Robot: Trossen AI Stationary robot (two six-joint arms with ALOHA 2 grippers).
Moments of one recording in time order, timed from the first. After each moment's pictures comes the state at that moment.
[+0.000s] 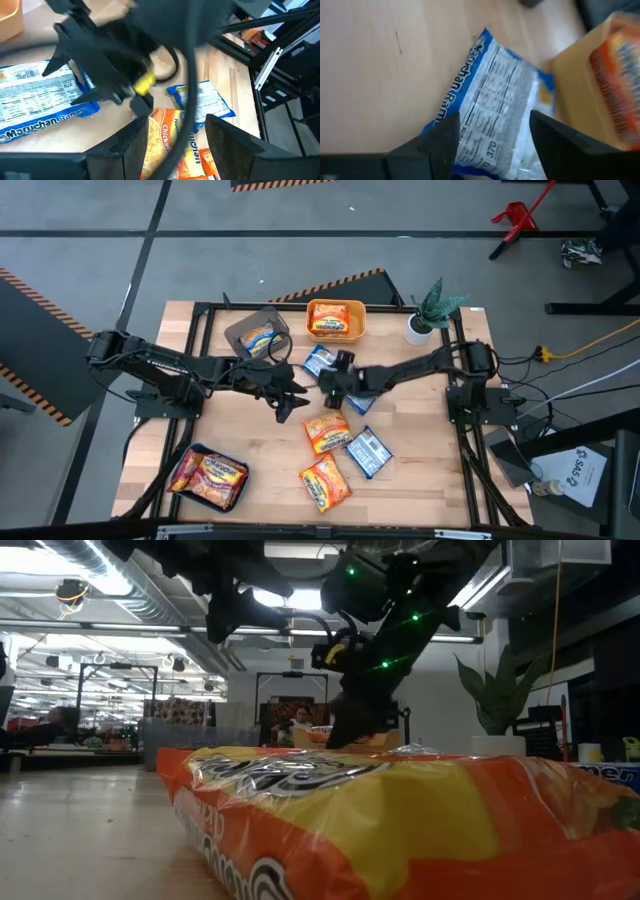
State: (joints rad) left arm -0.09 1.27 0.79 0.01 -0.07 -0.54; right arm 0.00 1.94 1.18 -0.21 0.50 -0.01
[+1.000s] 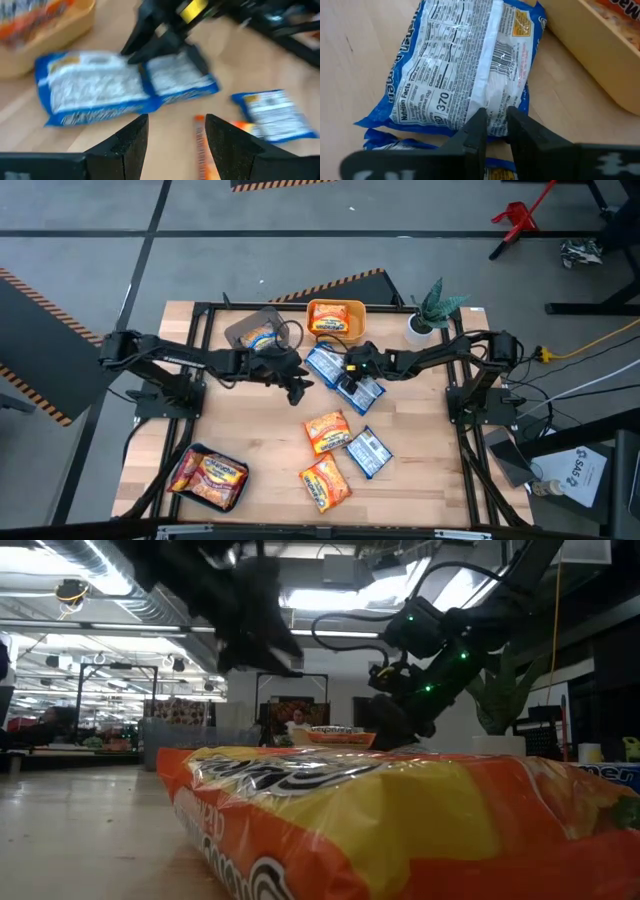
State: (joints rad) left arm 0.07 1.40 0.79 0.02 -0.12 -0.48; right arm -0.22 1.76 0.75 0.21 0.17 0.21
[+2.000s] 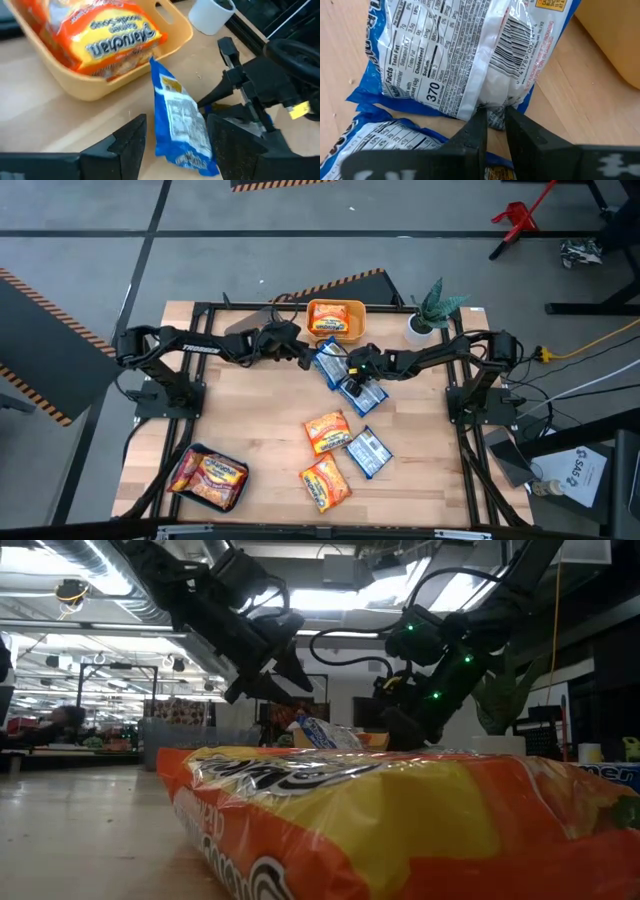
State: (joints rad) left arm 0.32 1.53 0.79 0.20 -0.10 -0.60; right arm -0.22 1.76 0.75 0.11 0.16 0.16
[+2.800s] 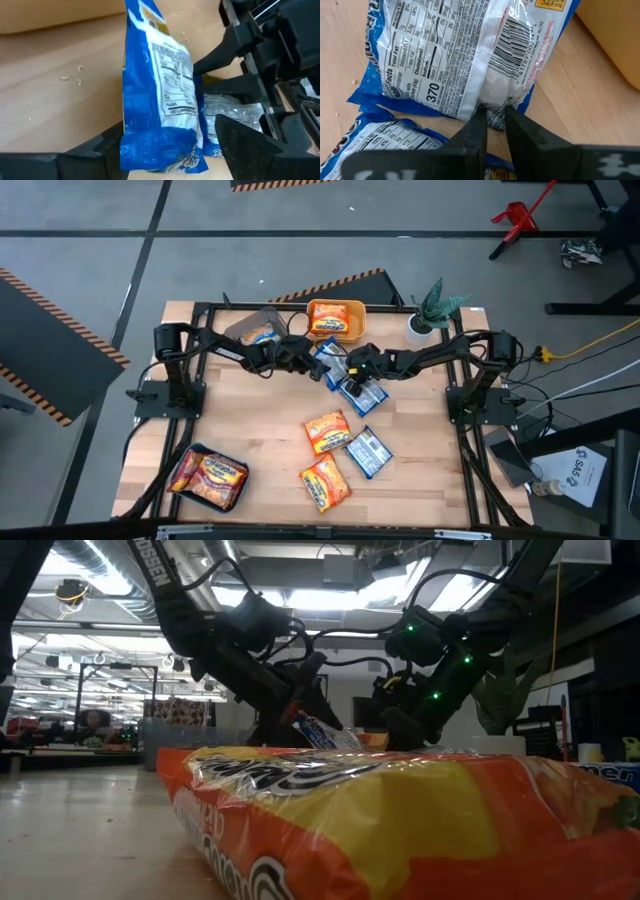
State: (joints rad) left arm 0.29 1.82 0.79 0.51 0.05 -0.78; right arm -0.22 1.77 0.75 0.12 0.15 0.15
